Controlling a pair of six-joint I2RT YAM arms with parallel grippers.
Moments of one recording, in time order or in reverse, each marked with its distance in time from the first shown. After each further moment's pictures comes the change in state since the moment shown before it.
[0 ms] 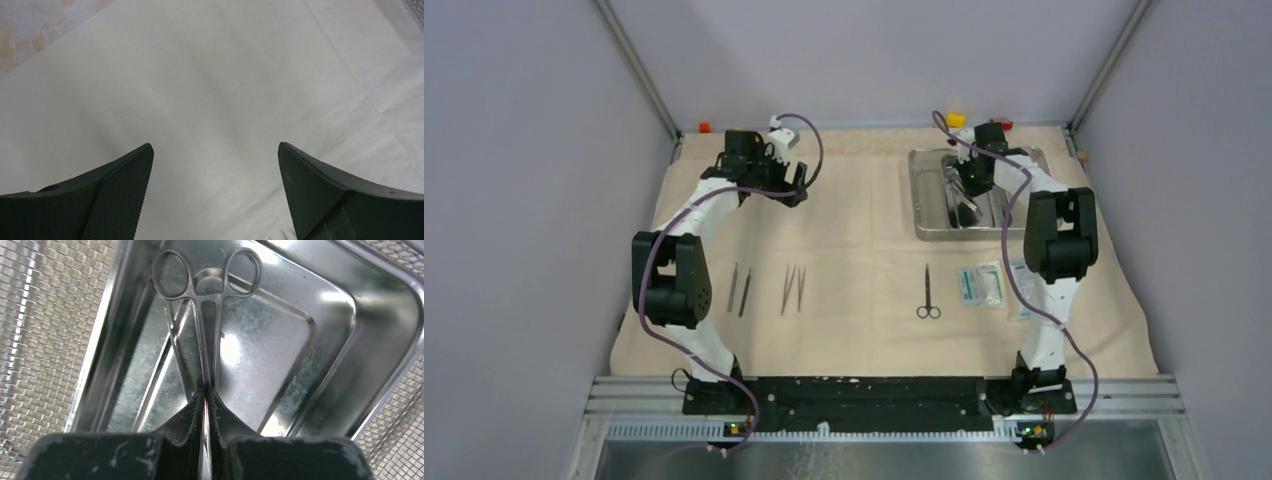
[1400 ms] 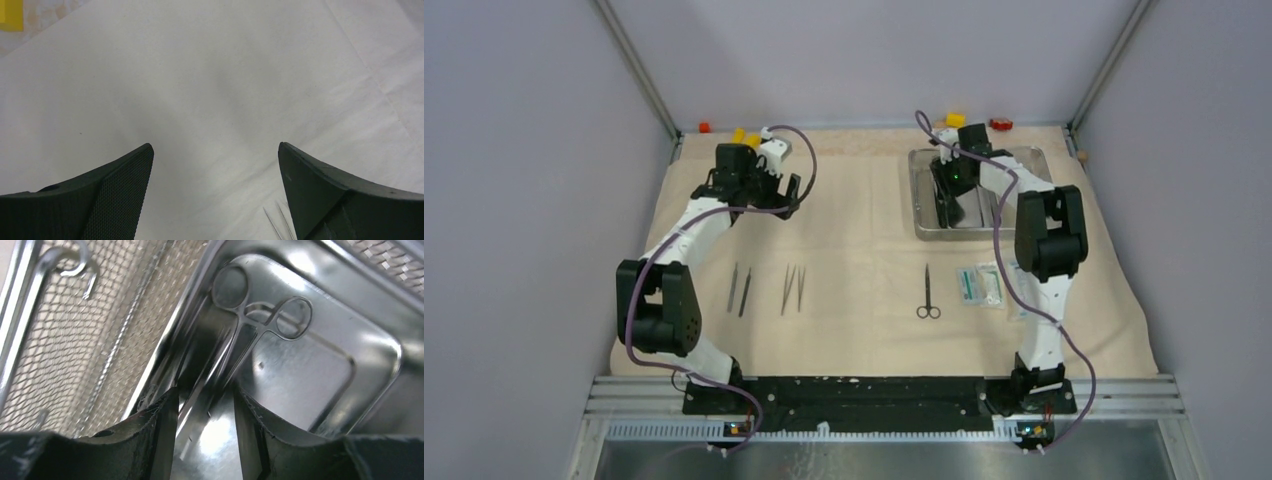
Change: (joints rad) left arm 0.000 -0.185 -0.181 0.035 -0.077 -0.008; right arm 0.062 0.046 0.039 0.046 -0.109 0.058
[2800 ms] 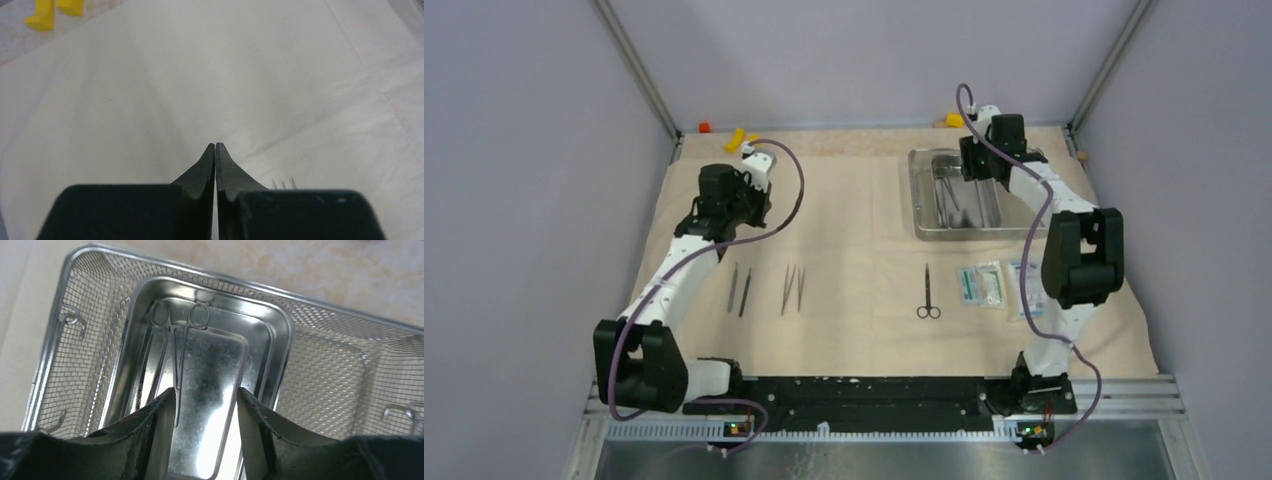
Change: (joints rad) left arm 0.000 -0.323 -0.224 0.076 -0.108 -0.056; right arm -0.071 -0.330 -0.220 0.216 0.103 0.155
